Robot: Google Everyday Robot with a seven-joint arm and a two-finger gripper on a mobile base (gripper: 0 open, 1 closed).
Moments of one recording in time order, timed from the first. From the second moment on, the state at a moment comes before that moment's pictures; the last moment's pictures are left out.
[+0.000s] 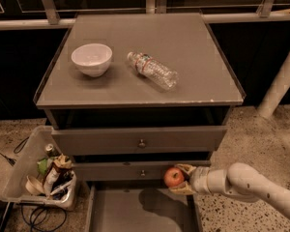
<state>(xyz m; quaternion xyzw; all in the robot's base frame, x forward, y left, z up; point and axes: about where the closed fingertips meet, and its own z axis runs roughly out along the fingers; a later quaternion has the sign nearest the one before) 0.506 -0.148 0.445 -0.53 0.72 0.20 0.40</state>
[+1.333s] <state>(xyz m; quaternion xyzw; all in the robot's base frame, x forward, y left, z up) 0.472 -0.147 0.595 -0.55 0.68 0.12 0.47</state>
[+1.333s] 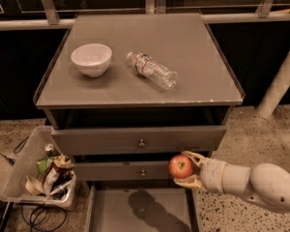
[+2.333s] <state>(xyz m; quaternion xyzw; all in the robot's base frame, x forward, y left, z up) 0.479 -0.199 0.762 -0.52 0.66 0.10 0.52</state>
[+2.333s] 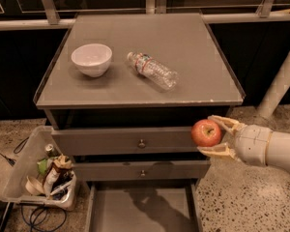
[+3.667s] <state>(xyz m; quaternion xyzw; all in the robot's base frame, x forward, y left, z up) 0.532 -0.142 0.902 -0.60 0.62 0.01 0.50</state>
